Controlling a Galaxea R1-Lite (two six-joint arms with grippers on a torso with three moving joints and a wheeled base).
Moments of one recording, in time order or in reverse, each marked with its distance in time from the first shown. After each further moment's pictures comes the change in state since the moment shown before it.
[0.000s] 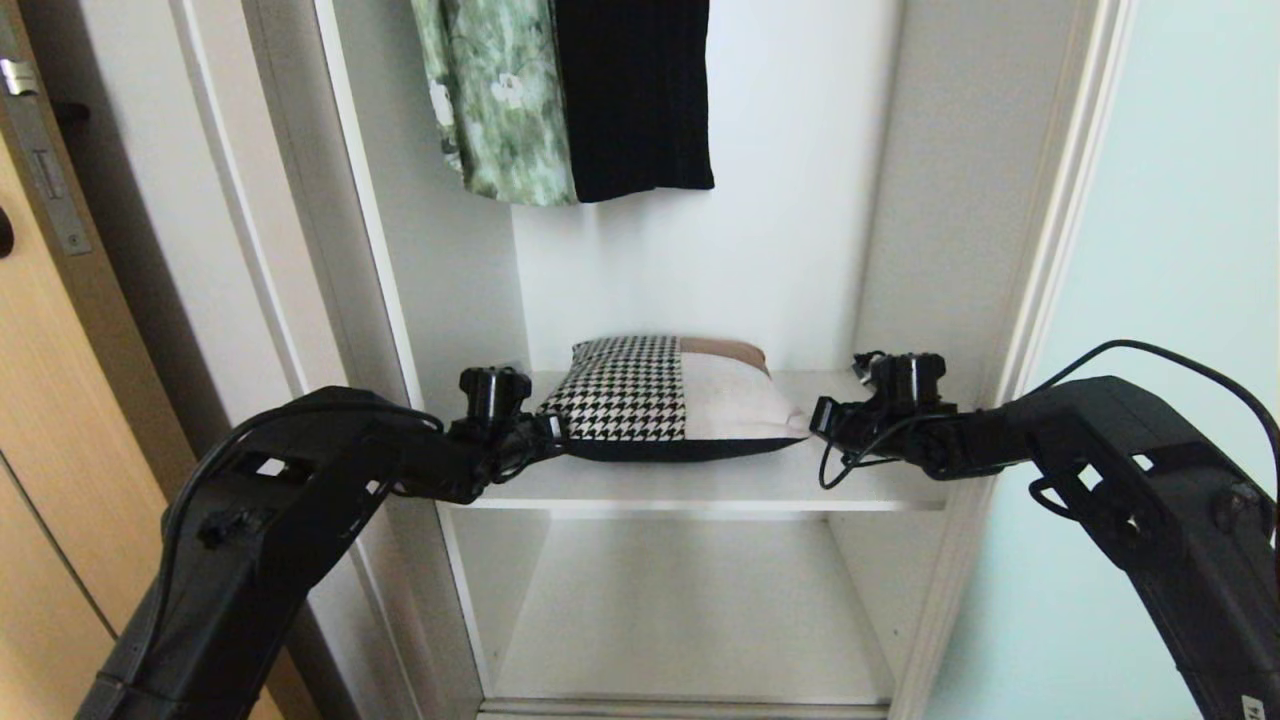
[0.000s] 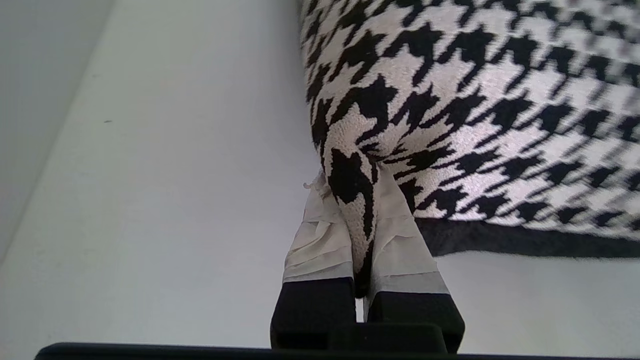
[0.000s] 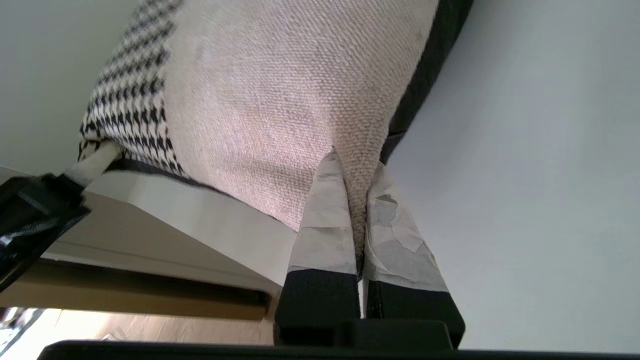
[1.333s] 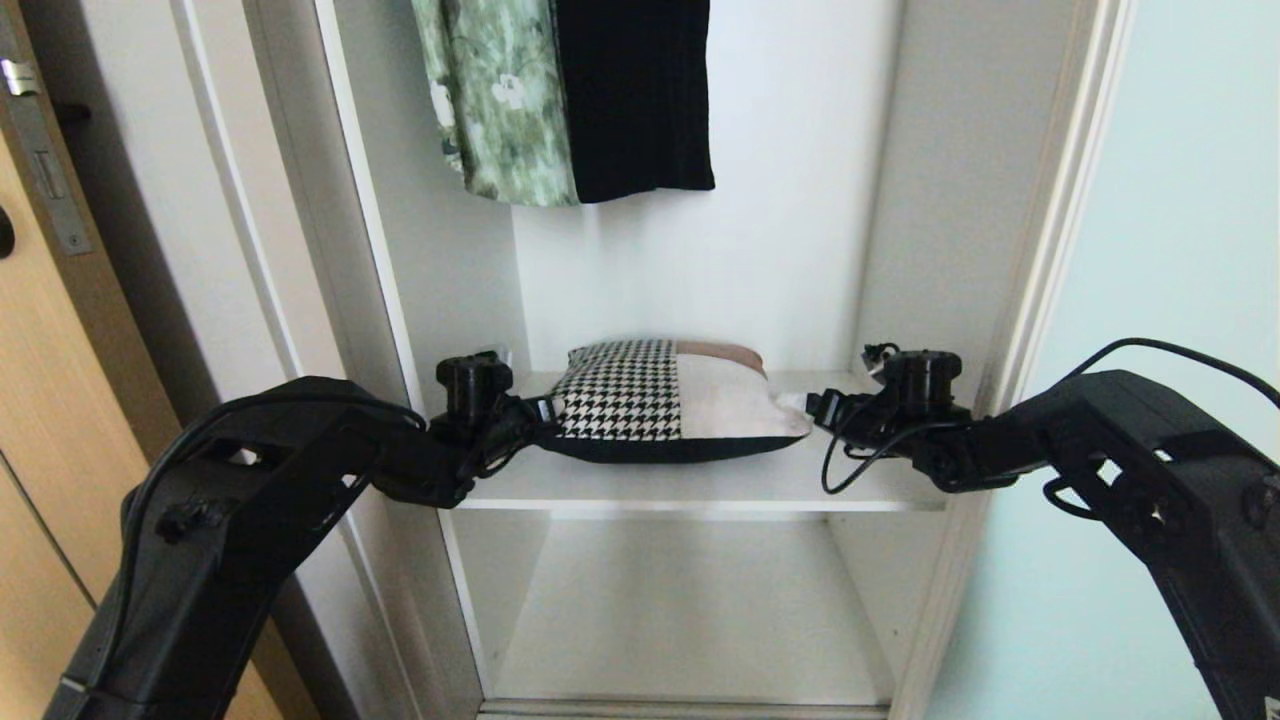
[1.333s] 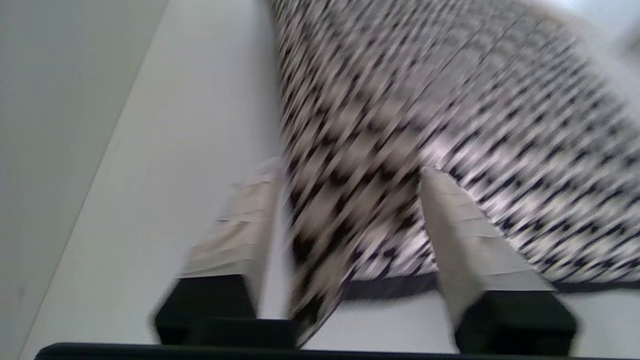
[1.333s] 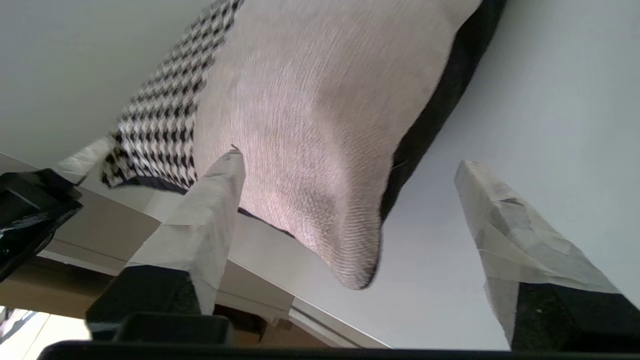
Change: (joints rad) left arm 0.014 -0.063 0.121 -0.212 -0.020 0.008; right arm 0.005 -0.063 0.159 -0.222 -0.001 -0.002
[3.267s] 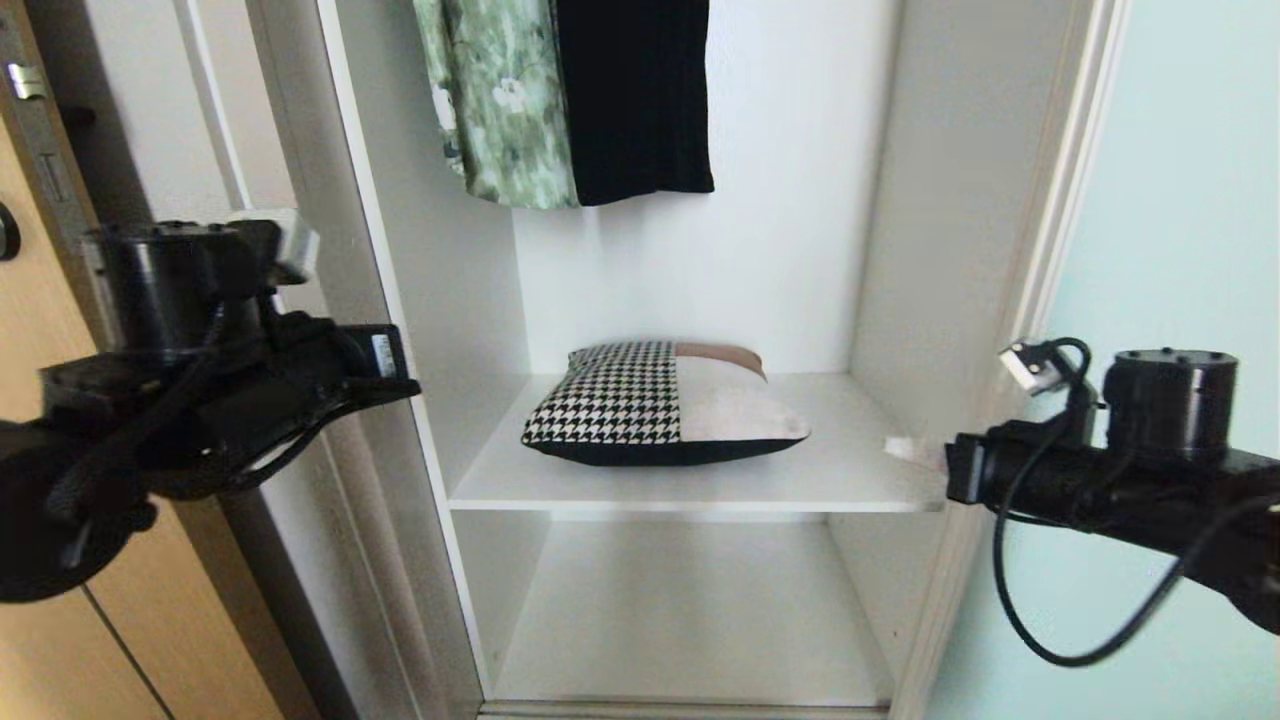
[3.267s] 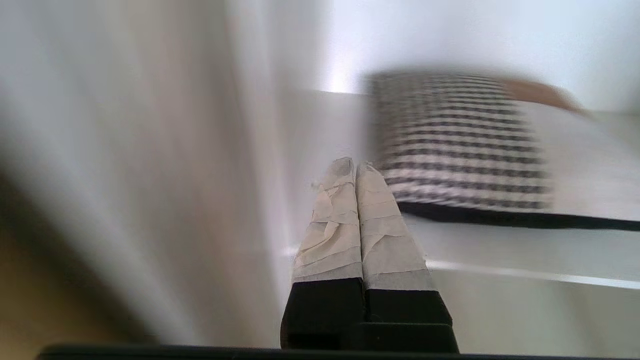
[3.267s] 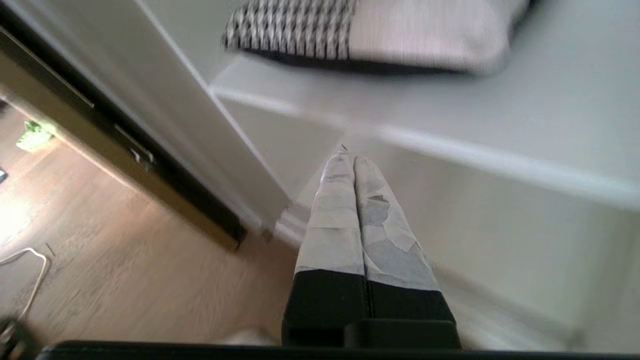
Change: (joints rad) left arm -0.051 -1.022 0.767 0.150 0.317 0.214; right arm 0.043 -0.877 1.057 -0.157 -0.005 -0.297
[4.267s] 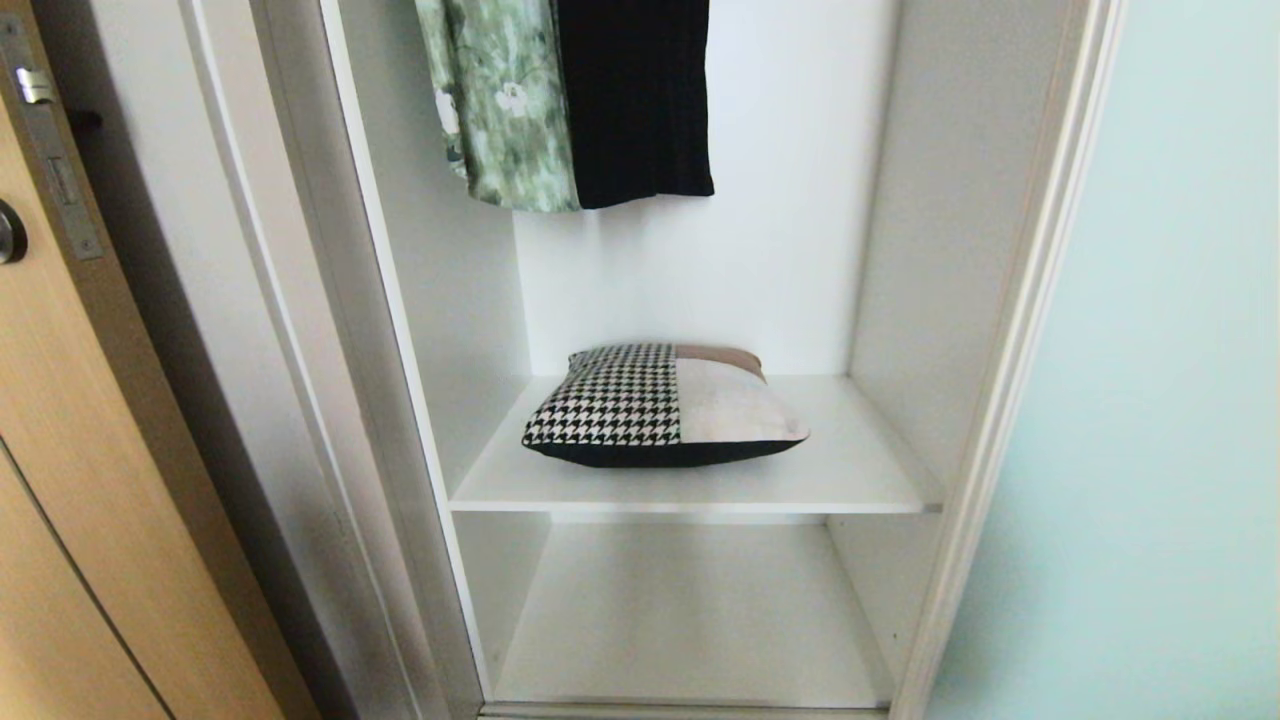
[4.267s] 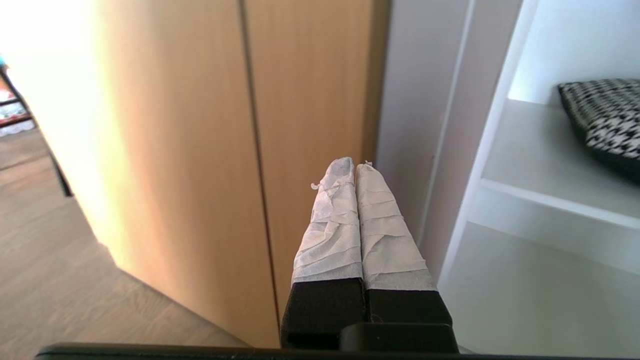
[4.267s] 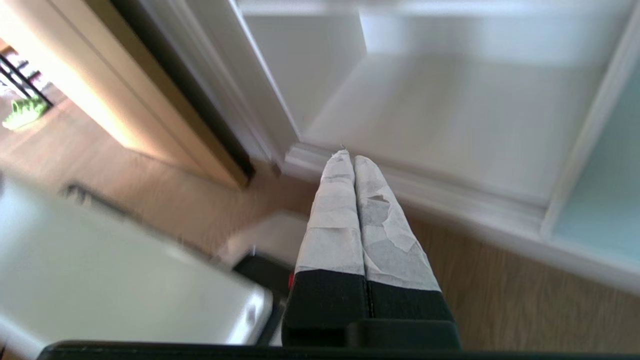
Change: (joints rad) left arm 0.174 -1.057 0.789 0.101 0.220 0.107; right arm 0.017 -1.244 0.413 0.819 -0.088 -0.001
